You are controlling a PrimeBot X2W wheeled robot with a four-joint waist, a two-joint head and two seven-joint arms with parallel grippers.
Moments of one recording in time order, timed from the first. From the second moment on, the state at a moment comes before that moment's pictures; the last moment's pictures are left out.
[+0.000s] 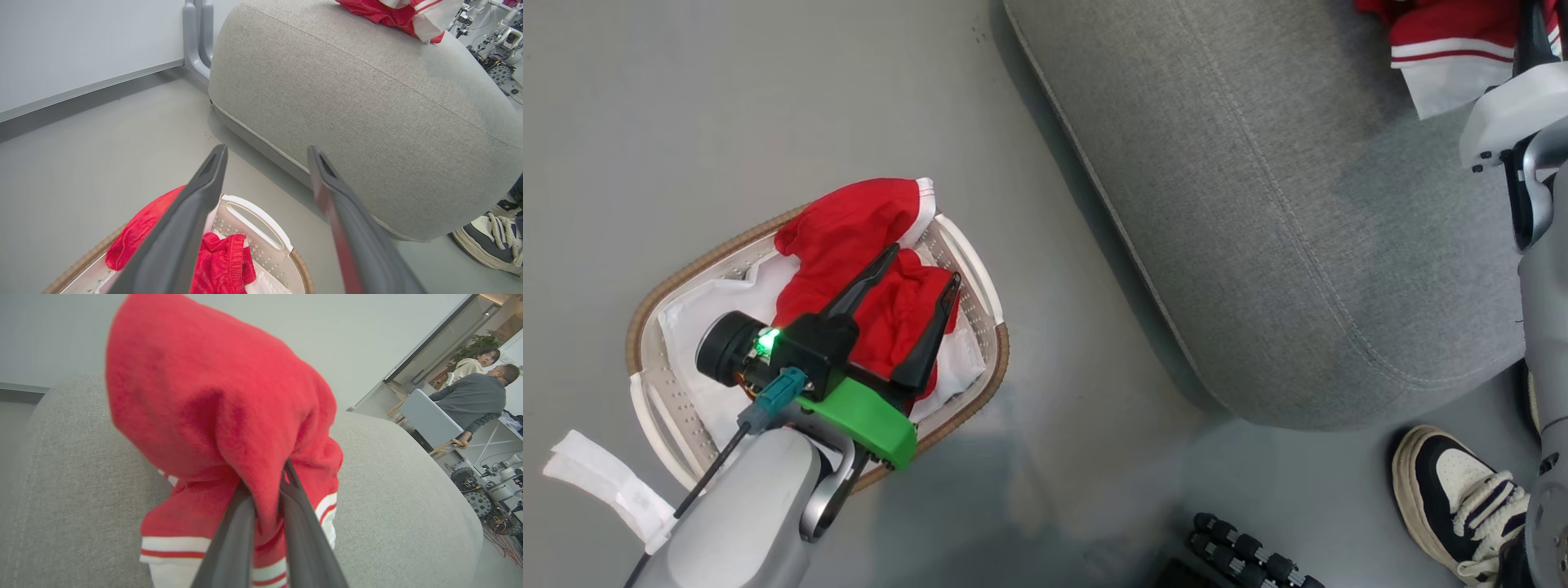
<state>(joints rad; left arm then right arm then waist) -0.47 0.34 -0.62 0.32 -0.41 -0.13 -0.26 -0.97 -0.23 -0.20 0.78 -0.19 0.13 -0.26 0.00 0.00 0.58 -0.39</state>
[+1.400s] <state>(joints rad) -0.25 0.17 -0.14 0.40 -0.29 -0.13 -0.26 -0.48 -0.07 -0.02 0.49 -0.02 0.13 -0.26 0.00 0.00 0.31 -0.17</state>
